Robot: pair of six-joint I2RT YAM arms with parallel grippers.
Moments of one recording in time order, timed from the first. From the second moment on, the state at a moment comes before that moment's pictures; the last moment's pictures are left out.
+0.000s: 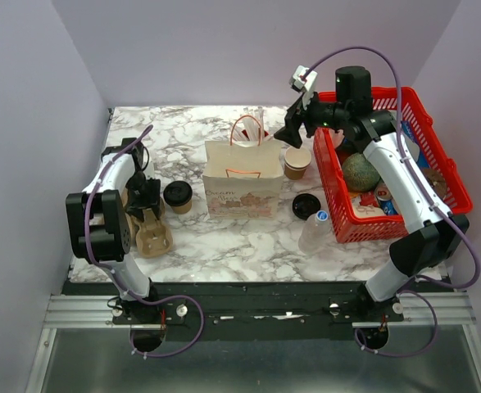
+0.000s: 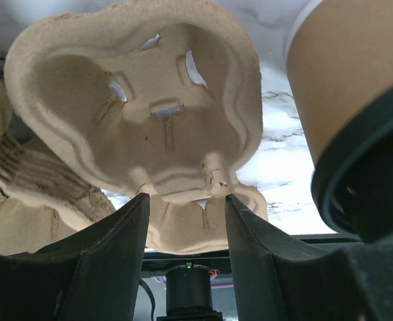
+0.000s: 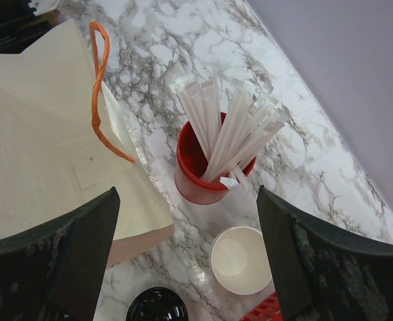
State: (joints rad) left arm 0.10 1.71 1.26 -1.10 0.09 -0.01; right arm 0.36 1.63 1.79 -0.61 -0.64 -0.45
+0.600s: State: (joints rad) left arm 0.10 1.74 1.25 -1.10 0.08 -0.03; right arm 0.36 1.64 1.79 -0.61 -0.64 -0.45
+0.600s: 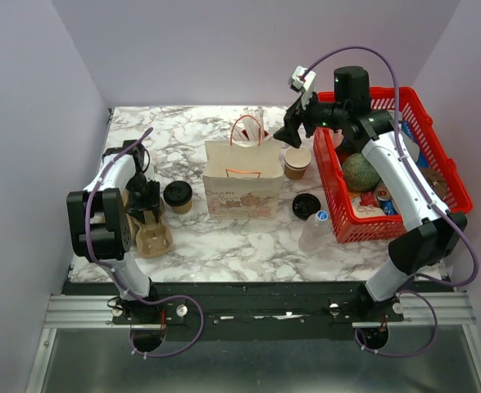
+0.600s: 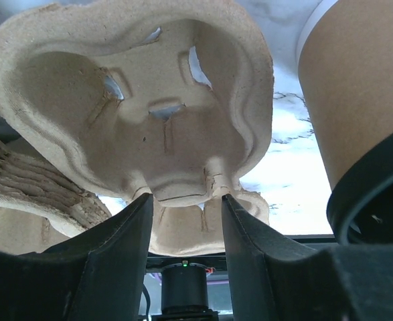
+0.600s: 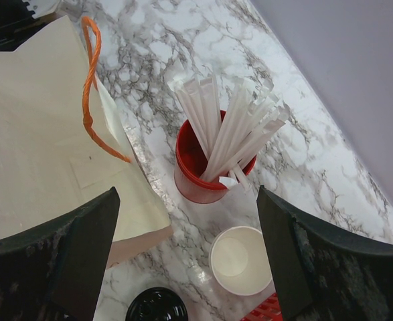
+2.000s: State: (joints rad) left arm 0.04 1.73 1.25 -1.12 0.03 -0.03; right arm 0.36 1.65 1.79 -0.61 -0.64 -0.47
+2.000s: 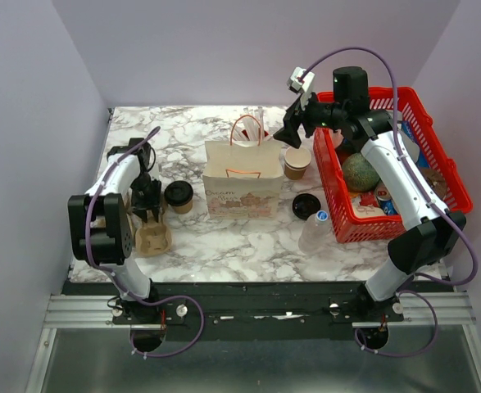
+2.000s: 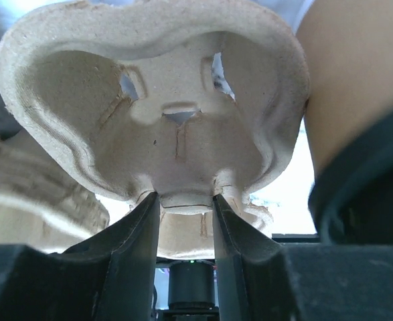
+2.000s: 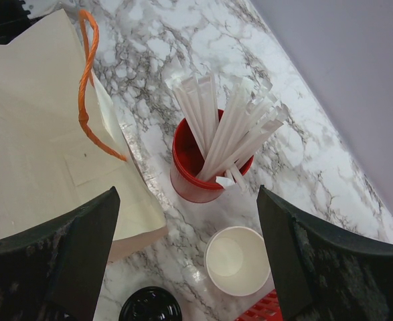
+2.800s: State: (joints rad) left arm 0.05 1.47 1.45 -1.17 0.05 0.13; right arm 0.36 1.64 1.80 -0.66 -0.80 -0.56
